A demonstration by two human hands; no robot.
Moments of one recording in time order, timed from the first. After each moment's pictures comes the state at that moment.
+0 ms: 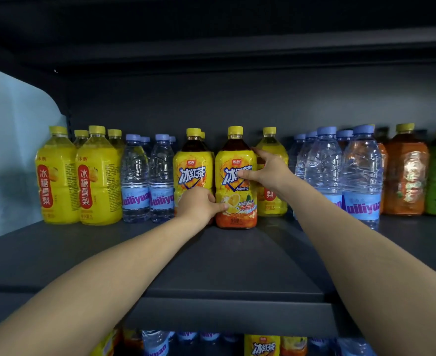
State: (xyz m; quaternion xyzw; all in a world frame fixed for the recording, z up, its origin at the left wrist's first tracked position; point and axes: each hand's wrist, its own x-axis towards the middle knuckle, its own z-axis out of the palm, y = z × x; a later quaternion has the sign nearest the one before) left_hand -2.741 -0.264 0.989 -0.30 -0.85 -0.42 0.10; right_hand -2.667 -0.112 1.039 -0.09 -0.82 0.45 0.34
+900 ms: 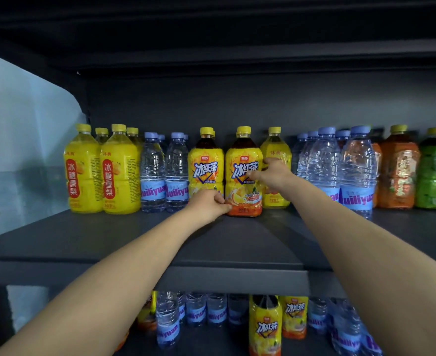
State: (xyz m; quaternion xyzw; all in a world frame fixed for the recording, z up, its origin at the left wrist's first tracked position) left_hand -2.713 -0.307 0.990 -0.35 -0.84 -0.41 0.01; right_hand -2.637 -0.155 1.040 -0.20 -0.85 0.39 0.30
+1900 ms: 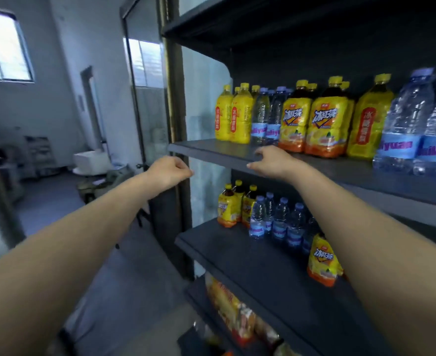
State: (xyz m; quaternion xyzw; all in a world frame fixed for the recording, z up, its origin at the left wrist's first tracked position) left_hand -2.449 -0.502 0.957 0.04 -0.93 -0.32 0.16; right_hand -2.498 -0.269 0.981 0.17 -0.96 0.21 0.10
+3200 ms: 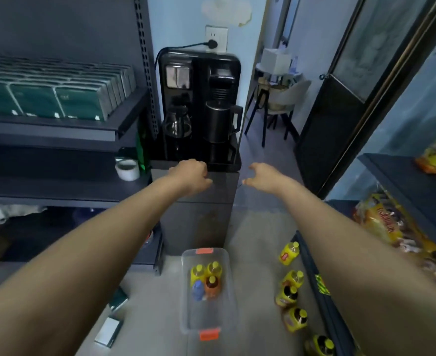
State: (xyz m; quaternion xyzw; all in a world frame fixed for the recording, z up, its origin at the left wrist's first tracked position) left_hand -1.970 -0.751 0.738 0.36 -0.92 -0.15 -0.02; right_hand -2.126 -0.637 0.745 0.44 -0.86 0.12 -0.22
